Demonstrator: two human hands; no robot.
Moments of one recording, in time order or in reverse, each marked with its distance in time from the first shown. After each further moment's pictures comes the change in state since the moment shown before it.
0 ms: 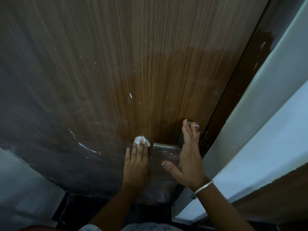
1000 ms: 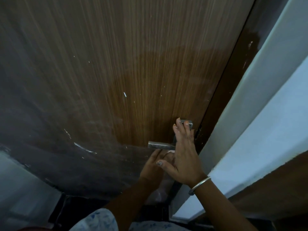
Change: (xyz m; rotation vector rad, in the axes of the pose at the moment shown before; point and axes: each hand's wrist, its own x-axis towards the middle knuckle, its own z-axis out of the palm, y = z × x) left_hand 0.012 0.058 -0.010 0.142 -0.241 0.419; right_hand -0.001 0.003 -0.010 -0.140 -0.100 -0.008
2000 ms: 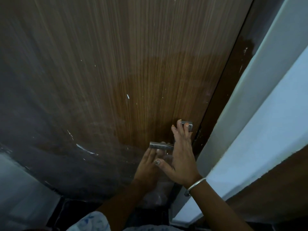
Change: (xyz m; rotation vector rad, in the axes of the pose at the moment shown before) left_hand -0.011 -0.014 0.007 -0.033 0.239 -0.048; right_hand 0.000 -0.017 0.001 0.093 0.033 0.063
